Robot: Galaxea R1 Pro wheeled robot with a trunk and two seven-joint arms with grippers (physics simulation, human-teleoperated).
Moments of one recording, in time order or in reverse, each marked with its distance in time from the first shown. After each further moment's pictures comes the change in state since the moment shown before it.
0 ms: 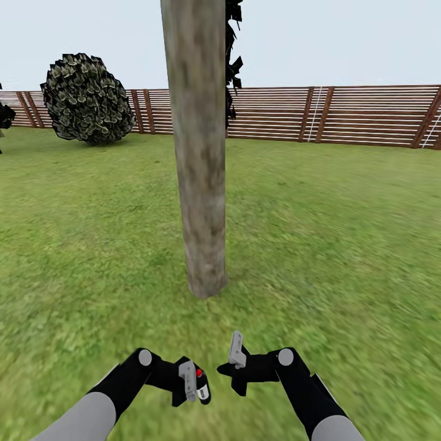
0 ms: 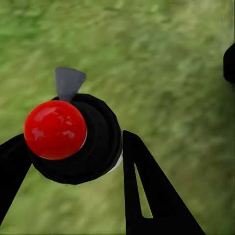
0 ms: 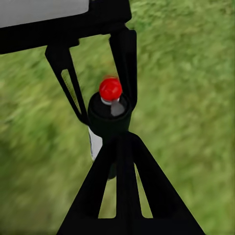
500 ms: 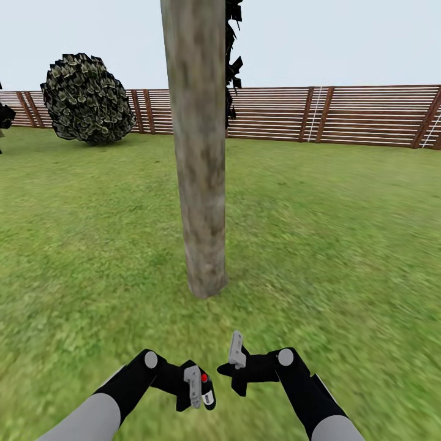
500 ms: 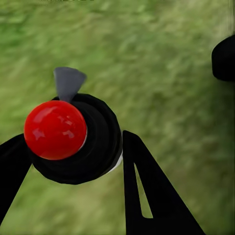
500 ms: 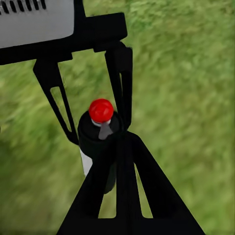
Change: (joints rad) left arm 0.003 -0.019 -0.051 0.000 0.001 -0.006 -0.005; right arm 0.000 0.000 0.000 0.002 0.001 0.000 0.001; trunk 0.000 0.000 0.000
